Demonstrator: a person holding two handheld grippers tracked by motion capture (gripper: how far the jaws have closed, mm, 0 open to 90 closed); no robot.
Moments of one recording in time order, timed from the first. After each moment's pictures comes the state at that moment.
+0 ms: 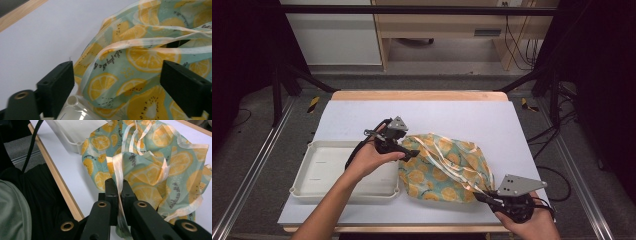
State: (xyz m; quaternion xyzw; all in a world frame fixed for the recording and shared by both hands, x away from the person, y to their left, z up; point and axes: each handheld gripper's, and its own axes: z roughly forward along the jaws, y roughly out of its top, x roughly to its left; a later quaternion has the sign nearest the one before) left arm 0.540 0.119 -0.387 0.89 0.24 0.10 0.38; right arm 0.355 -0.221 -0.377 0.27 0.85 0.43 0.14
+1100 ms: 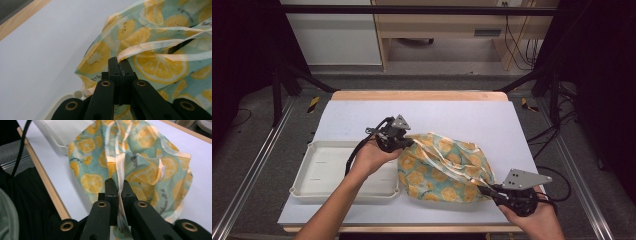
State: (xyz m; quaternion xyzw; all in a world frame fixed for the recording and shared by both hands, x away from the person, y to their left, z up) left arm 0.528 0.119 -0.370 0.89 0.25 0.13 0.35; right arm 0.368 -0.233 -0.378 0.29 0.84 0.44 0.16
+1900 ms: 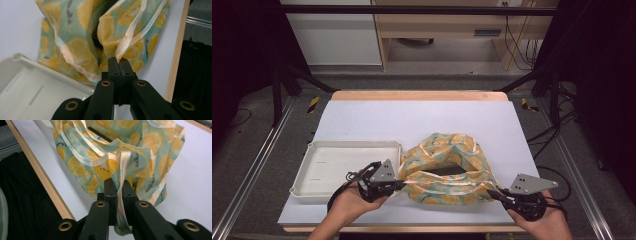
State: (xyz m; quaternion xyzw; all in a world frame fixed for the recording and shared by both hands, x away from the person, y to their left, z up) left arm 0.416 0.147 -0.408 0.91 0.16 0.11 0.36; right arm 0.358 -0.251 -0.387 0.30 0.85 0.39 0.17
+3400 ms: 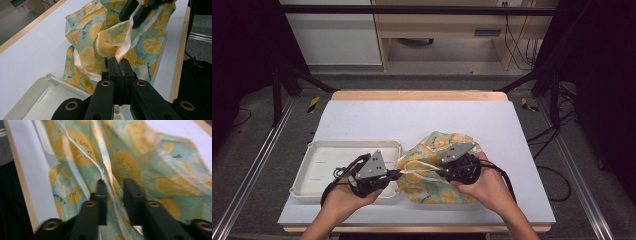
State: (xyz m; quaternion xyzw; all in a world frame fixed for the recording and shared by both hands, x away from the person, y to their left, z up) left arm 0.411 0.158 -0.360 0.88 0.16 0.16 0.42; right arm 0.445 -0.123 -0.372 0.23 0.90 0.35 0.14
